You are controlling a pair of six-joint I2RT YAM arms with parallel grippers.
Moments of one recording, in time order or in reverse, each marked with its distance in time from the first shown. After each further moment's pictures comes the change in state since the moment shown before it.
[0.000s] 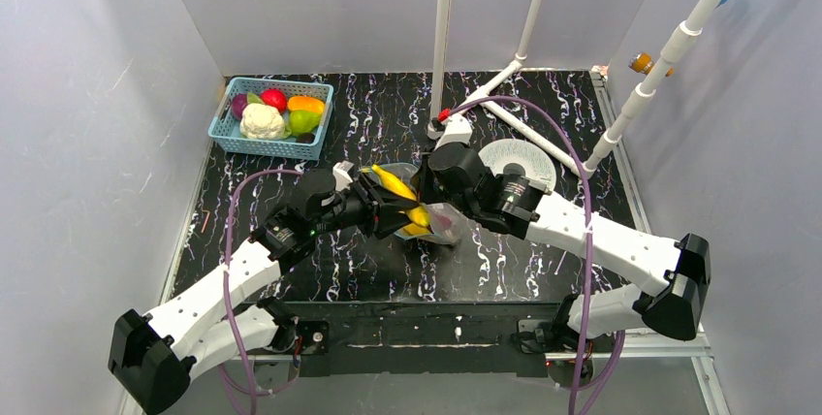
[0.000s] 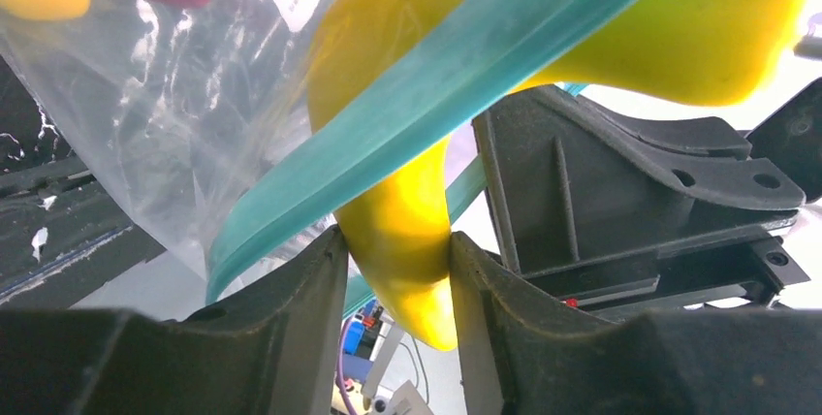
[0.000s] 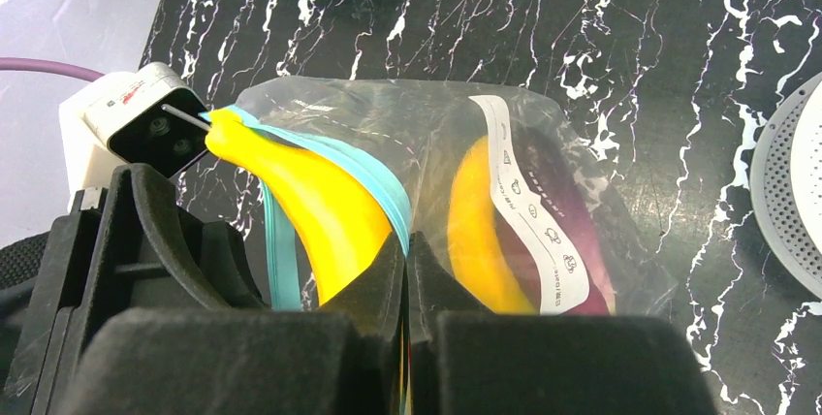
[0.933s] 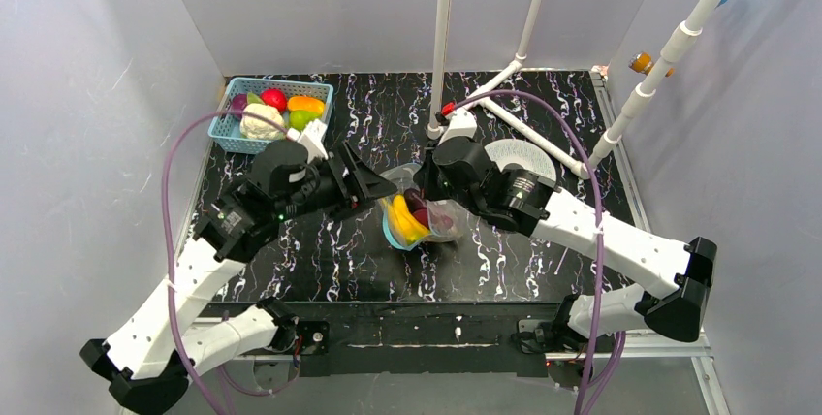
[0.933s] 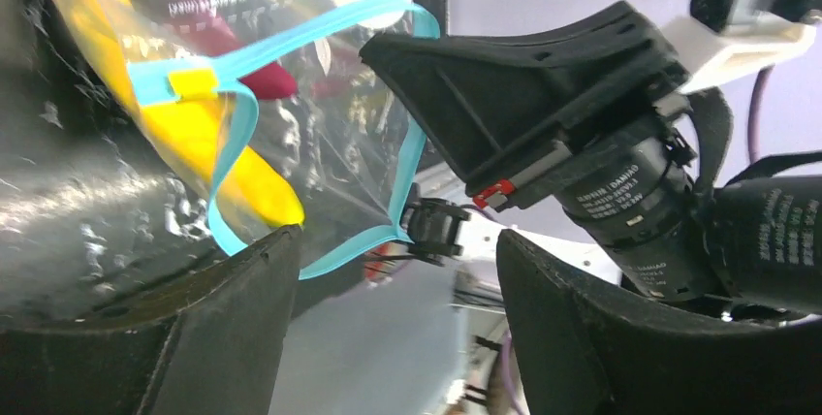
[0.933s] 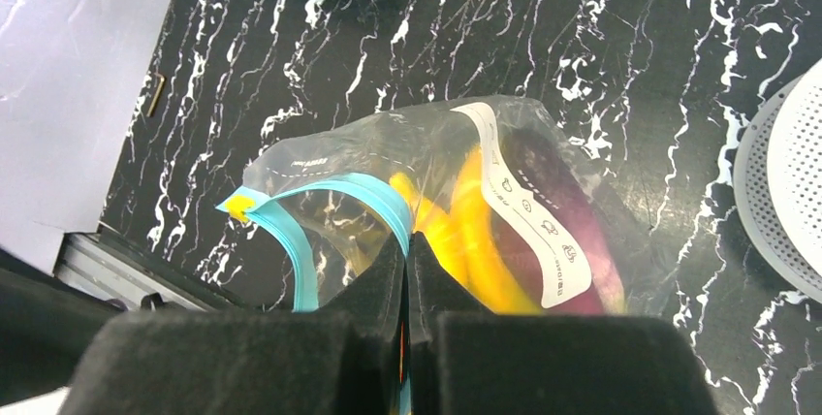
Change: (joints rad) left arm 0.000 -0.046 0.439 -0.605 -0.210 0.518; right arm -0.001 -0.016 0.056 -0.064 -0.002 -0.007
